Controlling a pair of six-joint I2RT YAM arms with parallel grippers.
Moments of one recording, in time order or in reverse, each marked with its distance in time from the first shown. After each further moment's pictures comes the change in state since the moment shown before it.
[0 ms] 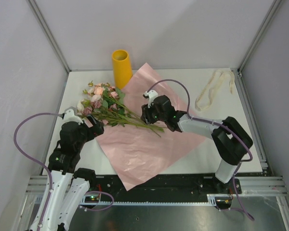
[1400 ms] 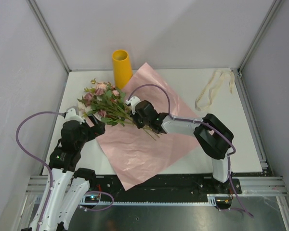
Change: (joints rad) left arm -0.006 0.025 -0.001 0.006 0.023 0.000; right arm 0.138 0.259 0.217 -0.072 0.100 -0.133
